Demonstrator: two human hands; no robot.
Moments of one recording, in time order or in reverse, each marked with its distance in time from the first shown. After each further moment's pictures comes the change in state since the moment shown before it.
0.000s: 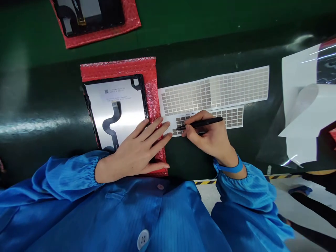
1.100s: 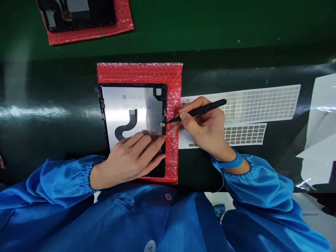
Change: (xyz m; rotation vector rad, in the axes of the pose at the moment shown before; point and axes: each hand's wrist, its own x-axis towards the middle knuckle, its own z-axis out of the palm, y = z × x) left_hand -0.026 -0.024 -0.013 0.090 0.257 -0.121; right_hand 0.070 -0.029 0.057 0.451 -0.008 0.039
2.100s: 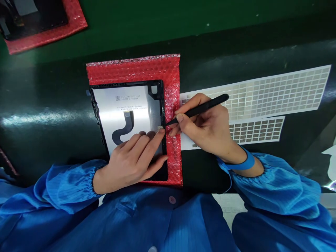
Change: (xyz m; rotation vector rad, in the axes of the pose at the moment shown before) left_hand 0.003 0.003 0.002 0.057 -0.041 -0.050; right_hand -0.001 -0.002 -0.005 -0.039 -0.078 -0.022
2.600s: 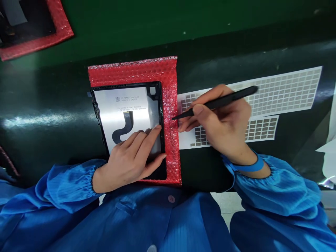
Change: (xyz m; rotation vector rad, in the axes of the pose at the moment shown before) left_hand -0.001 -0.001 -0.001 -0.066 -0.031 -0.045; right_hand -0.006 -0.017 -0.005 -0.007 0.250 0.005
